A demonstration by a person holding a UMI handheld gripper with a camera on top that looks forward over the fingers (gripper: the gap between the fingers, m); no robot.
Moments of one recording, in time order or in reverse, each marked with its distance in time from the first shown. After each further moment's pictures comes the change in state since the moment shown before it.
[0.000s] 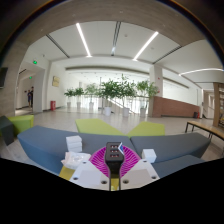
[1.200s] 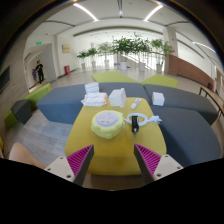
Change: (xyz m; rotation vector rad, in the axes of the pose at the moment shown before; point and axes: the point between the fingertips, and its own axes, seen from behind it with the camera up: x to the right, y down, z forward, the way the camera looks) arm -0.006 0.175 -0.186 -0.493 -0.203 0.046
